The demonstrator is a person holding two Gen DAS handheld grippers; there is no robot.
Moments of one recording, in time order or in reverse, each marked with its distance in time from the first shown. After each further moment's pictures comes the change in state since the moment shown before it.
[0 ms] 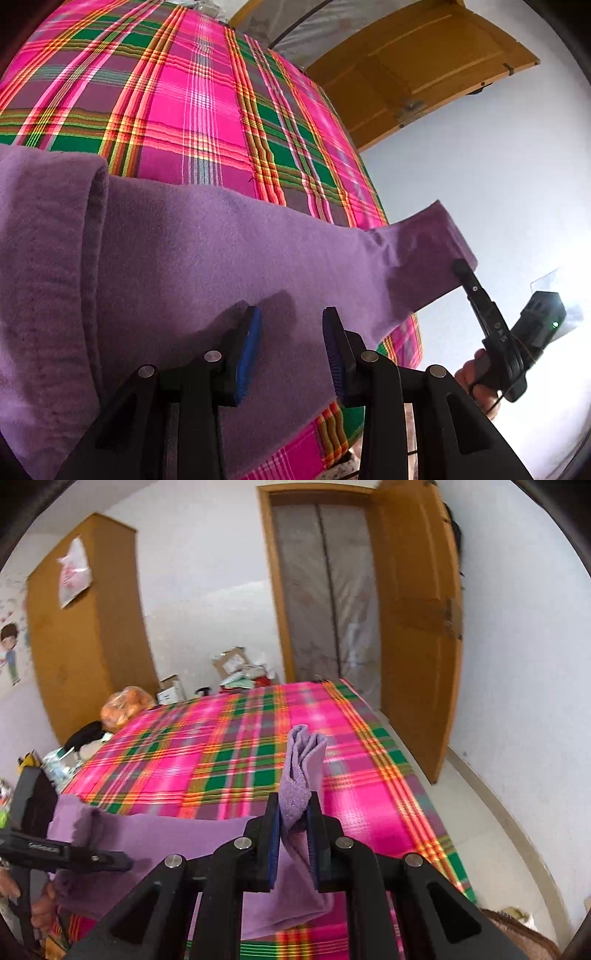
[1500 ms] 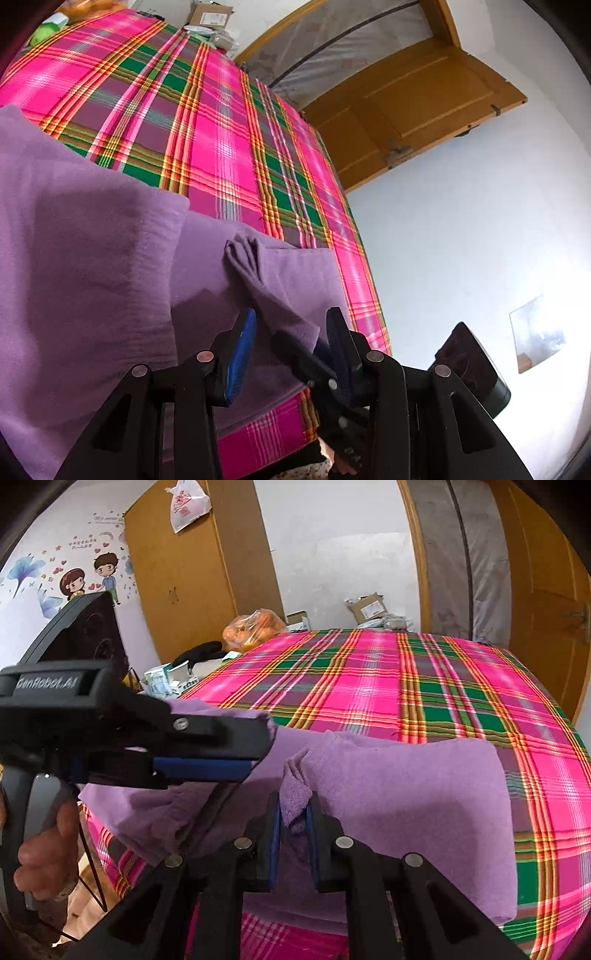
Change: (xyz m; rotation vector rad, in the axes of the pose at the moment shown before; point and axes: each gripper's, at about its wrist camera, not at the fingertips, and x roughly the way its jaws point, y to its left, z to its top) left arm -0.074 0.006 -0.014 -0.064 -0.145 -0.051; right arm 0.046 0.171 -0.072 -0.211 0.193 0.411
